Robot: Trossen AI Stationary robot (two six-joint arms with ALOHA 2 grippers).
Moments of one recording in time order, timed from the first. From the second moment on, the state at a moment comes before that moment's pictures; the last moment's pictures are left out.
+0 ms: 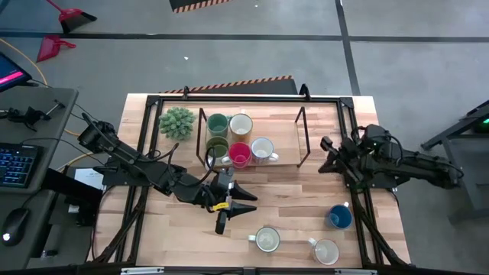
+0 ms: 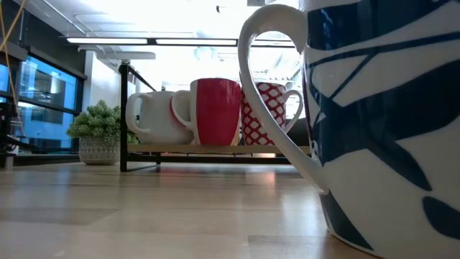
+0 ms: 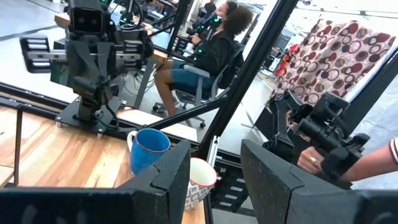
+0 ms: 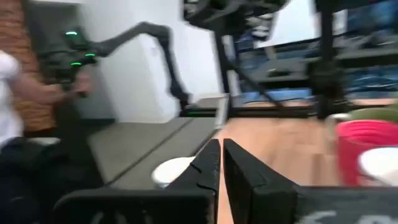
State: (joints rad) left arm -0.50 1.53 1.27 0.18 -0.37 -0.44; right arm -0.27 0.29 0.29 0.05 -0.82 0.22
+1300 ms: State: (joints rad) left arm -0.43 2.00 1.91 -0.58 -0.13 -0.44; right arm -0.27 0.29 0.29 -0.10 -0.76 0.23
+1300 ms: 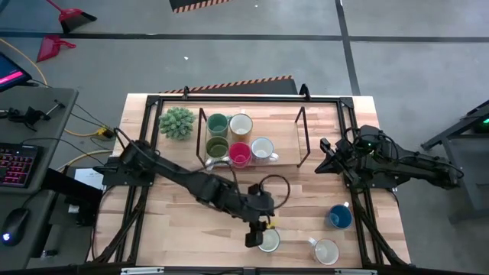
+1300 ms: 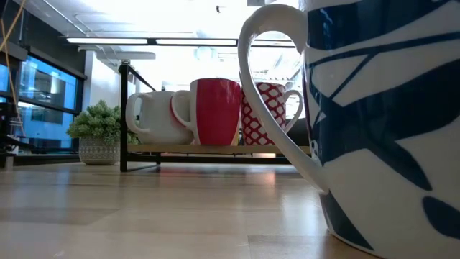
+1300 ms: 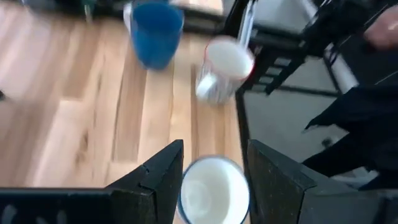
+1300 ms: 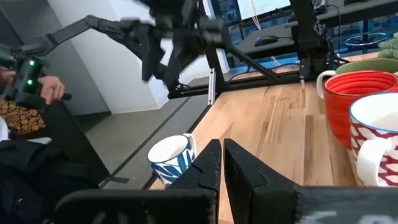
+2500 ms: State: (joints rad) left arm -0.44 2.22 1.91 -0.72 -0.04 -0.74; right arm -0.27 0.29 0.29 -0.16 -0.76 0.28
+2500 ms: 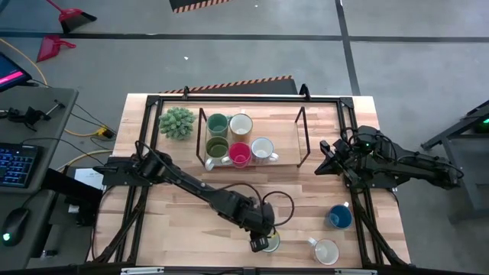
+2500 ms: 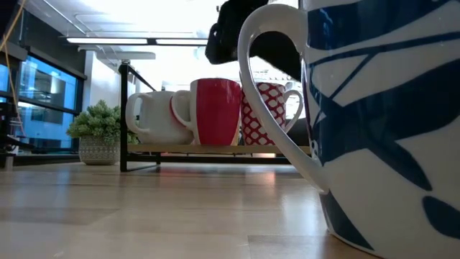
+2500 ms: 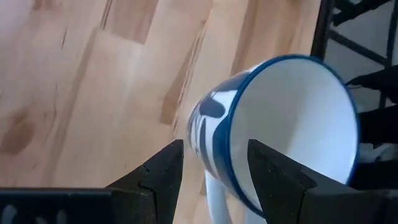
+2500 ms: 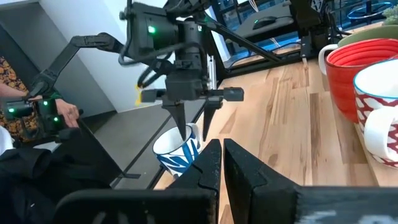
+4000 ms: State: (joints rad) left arm -0.41 2.26 1.91 -0.62 0.00 -0.58; right arm -0.27 0.29 0.29 -0.18 -0.76 0.28
